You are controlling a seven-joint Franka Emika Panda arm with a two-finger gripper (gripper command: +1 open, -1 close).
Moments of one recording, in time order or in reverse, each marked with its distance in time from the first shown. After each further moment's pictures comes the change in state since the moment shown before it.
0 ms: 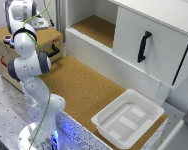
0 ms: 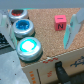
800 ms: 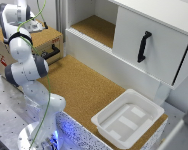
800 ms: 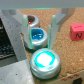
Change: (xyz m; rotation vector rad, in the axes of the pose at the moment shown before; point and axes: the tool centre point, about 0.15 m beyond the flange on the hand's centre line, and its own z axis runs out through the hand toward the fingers) arm 0.050 -0.042 0.030 -0.008 0.089 0.014
